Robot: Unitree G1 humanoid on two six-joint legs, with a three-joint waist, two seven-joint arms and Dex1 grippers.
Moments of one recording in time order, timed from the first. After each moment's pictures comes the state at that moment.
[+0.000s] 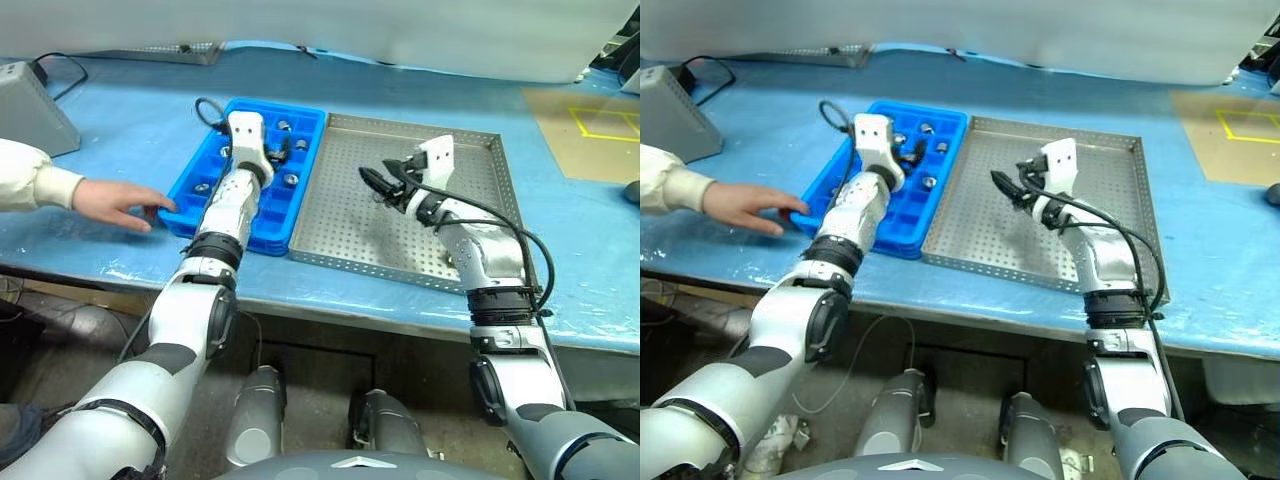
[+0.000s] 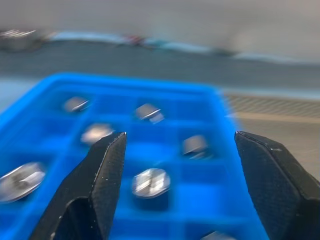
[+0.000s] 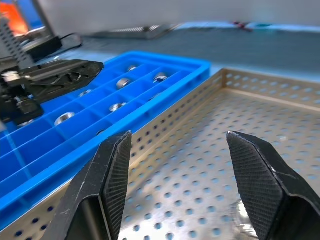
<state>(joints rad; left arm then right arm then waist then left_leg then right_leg) -1.14 0.06 0.18 1.06 -0.15 -0.07 -0.32 -0.65 -0.30 -0.13 0.15 0.33 0.48 0.49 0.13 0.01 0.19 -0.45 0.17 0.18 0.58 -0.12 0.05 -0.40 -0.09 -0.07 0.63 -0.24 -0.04</state>
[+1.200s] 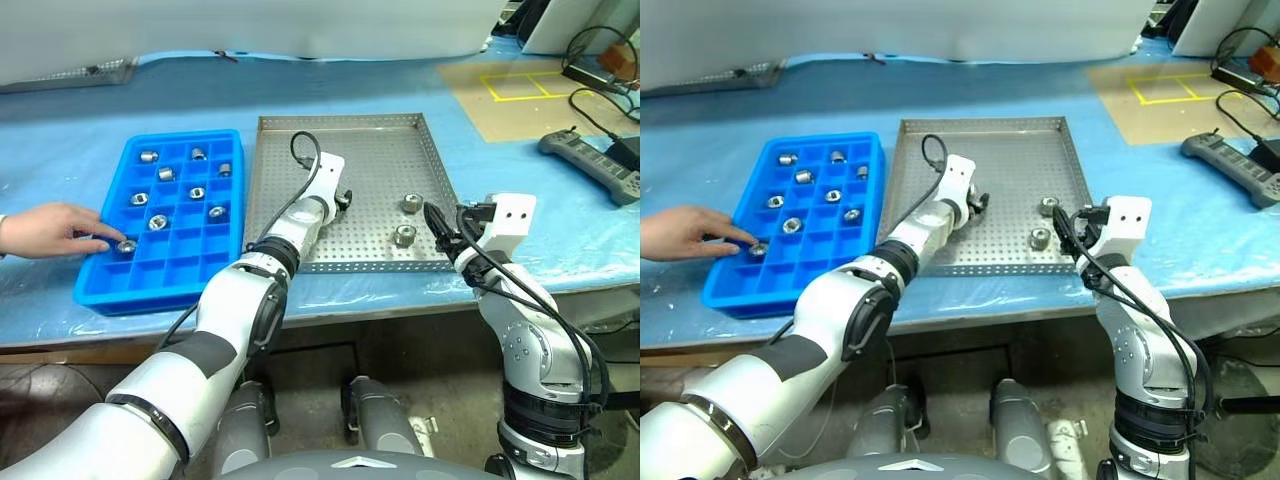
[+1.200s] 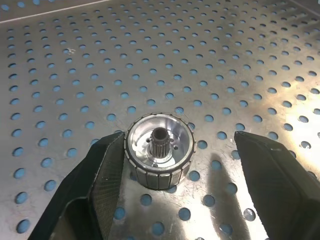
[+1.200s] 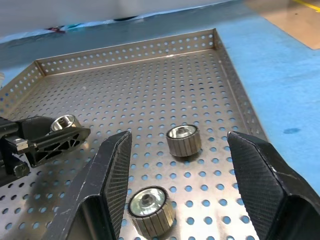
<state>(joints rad) -1.22 -0.13 0.14 1.39 0.09 0.01 -0.07 -0.17 -0.22 -0.26 -0.50 0.40 0.73 0.08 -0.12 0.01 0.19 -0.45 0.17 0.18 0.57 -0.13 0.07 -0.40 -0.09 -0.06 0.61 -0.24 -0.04</state>
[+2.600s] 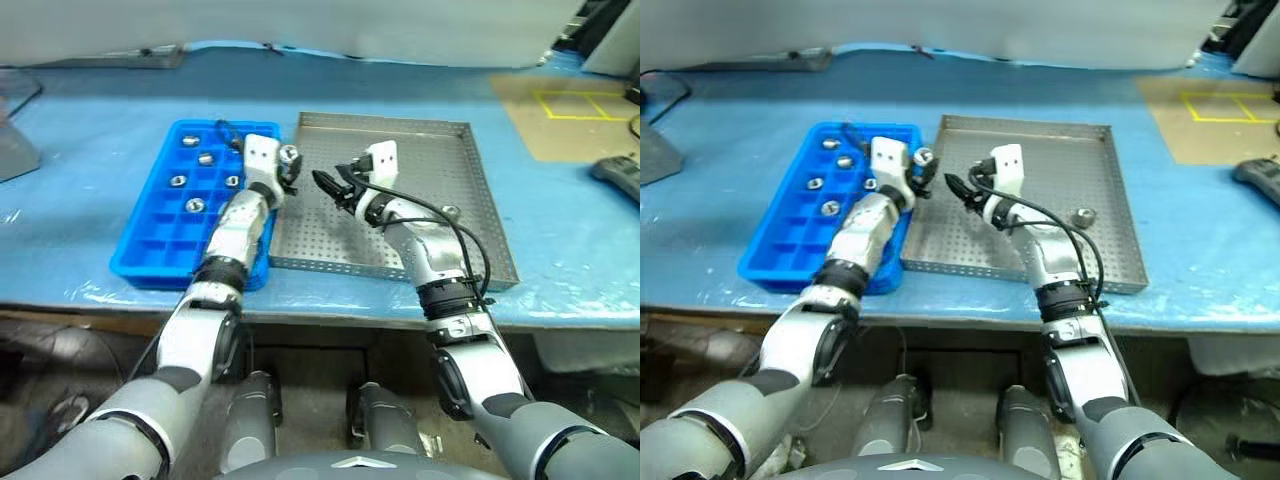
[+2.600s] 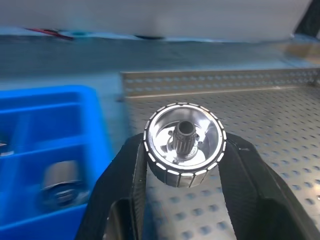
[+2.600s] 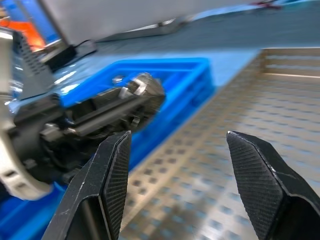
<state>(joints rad) -0.79 0.10 0.18 0.58 -0.09 0.06 -0.33 -0.78 -0.08 0.00 0.43 0.31 0.34 0.47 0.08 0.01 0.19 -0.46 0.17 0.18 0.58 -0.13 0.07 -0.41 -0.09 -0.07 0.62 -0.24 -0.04</state>
